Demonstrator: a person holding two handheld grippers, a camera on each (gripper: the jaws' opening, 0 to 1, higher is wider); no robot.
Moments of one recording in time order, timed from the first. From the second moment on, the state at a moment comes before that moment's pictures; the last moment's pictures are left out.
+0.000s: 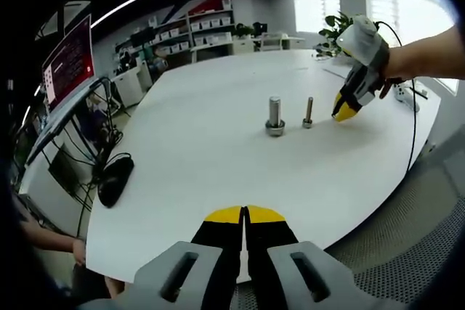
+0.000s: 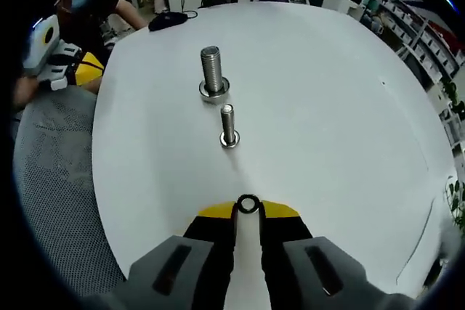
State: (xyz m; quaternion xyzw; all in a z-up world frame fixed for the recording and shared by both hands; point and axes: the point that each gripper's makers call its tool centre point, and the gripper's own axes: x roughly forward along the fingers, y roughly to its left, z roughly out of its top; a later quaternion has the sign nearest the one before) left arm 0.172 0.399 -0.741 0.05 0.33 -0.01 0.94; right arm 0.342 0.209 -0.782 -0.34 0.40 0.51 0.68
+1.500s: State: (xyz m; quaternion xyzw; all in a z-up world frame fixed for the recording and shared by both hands) left arm 0.173 0.400 -0.741 0.05 0.33 -0.01 0.94; right arm 0.343 0.272 -0.731 -0.35 0.33 0.55 0.69
